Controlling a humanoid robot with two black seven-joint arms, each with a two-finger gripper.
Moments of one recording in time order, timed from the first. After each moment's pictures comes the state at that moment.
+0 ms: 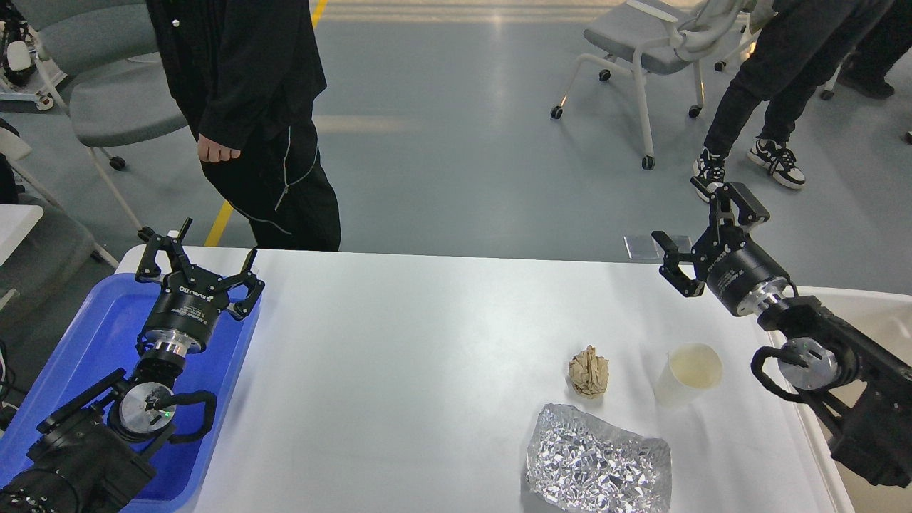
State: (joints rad) left arm -0.49 0.34 -0.88 -0.55 -0.08 -0.64 -0.50; right arm 0.60 -0.44 0.80 0.85 -0.34 0.26 0.32
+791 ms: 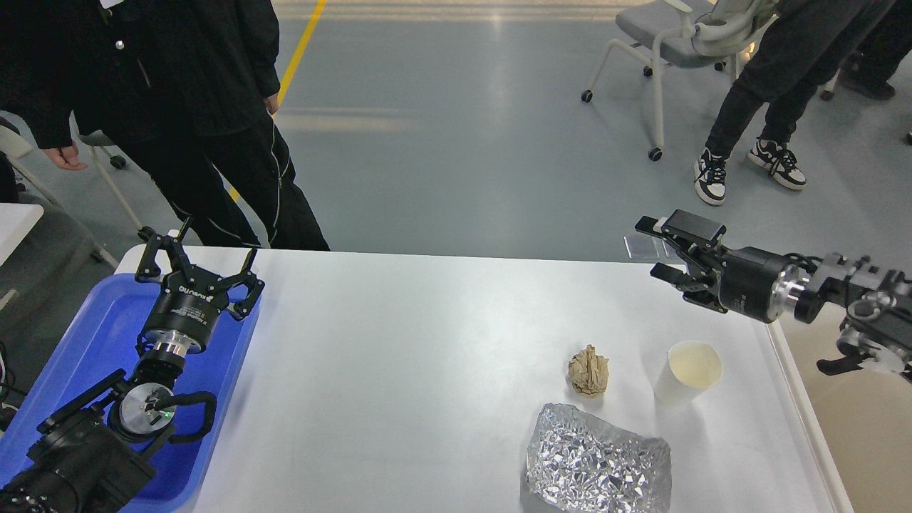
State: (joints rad) left arm -0.49 0.34 -0.88 -0.55 -0.08 -0.64 -0.50; right arm 0.78 -0.76 0.44 1.16 -0.74 0.26 0.26
